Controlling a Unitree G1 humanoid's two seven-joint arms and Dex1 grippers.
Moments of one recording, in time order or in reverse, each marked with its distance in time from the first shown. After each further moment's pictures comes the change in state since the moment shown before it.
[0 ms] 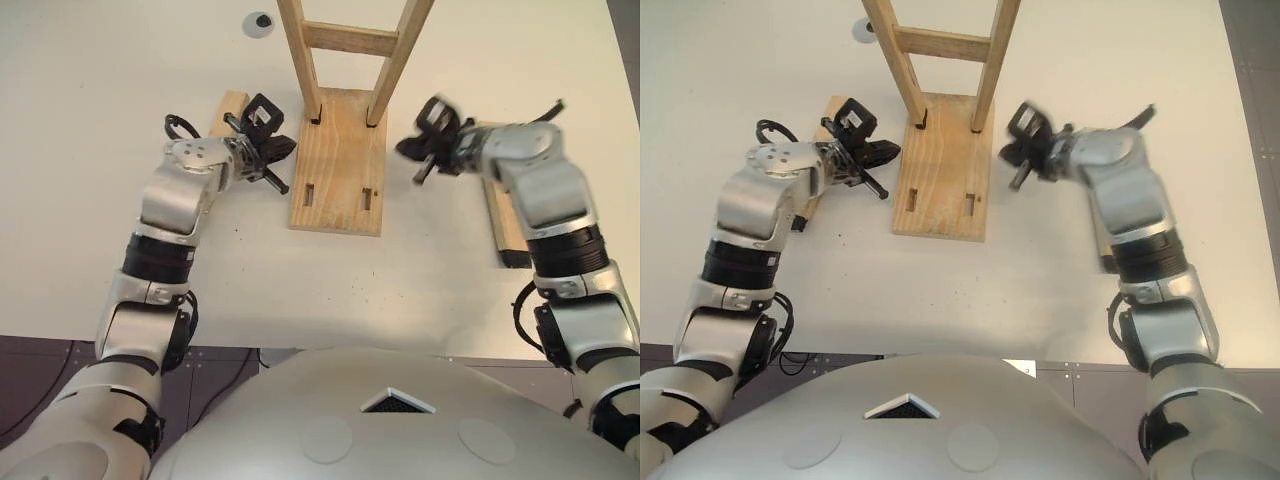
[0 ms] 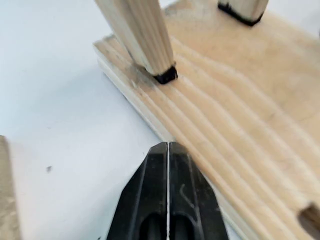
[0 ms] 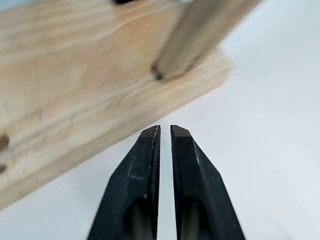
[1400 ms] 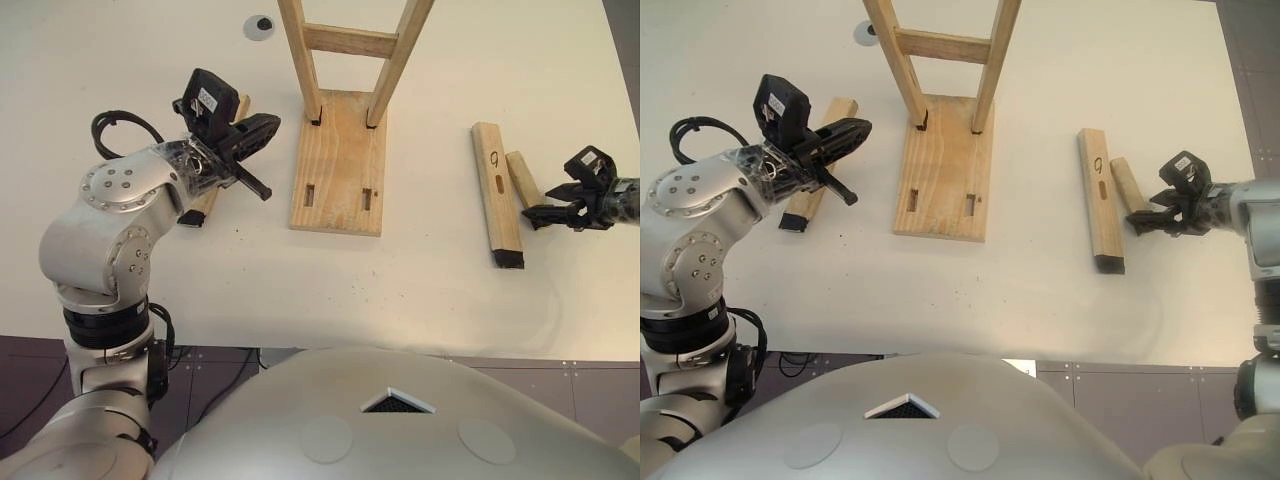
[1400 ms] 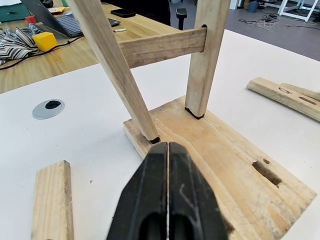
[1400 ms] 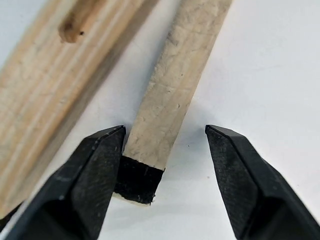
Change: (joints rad) left arm 0.158 0.065 0.196 -0.507 -0.292 0.225 0.118; right arm 0.306 -0.512 -0.034 0.101 0.008 0.032 0.231
